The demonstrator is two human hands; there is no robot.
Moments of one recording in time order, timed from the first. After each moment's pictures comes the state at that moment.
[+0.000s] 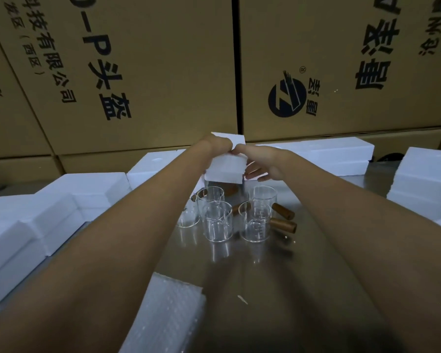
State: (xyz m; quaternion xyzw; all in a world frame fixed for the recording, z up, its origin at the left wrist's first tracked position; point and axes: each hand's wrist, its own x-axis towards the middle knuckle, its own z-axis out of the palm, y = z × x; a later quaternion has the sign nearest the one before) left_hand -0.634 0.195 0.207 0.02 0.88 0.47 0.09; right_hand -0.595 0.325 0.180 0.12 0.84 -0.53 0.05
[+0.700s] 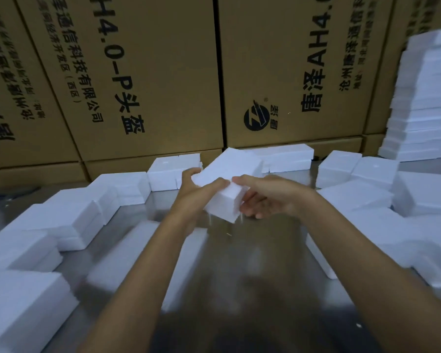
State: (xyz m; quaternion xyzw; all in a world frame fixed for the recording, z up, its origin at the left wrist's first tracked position) left_hand -0.348 0.094 0.211 0.08 0.74 0.66 0.05; right_hand -0.316 0.278 0.221 0.10 0.80 -0.58 0.07
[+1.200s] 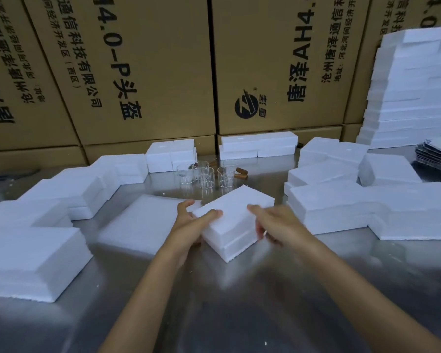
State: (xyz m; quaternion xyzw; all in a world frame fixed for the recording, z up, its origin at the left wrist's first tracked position) left_hand -0.263 0.060 0.123 0.05 0.70 0.70 0.13; right_hand -0.183 0.249 0.146 0.16 0.85 -0.49 -0.07
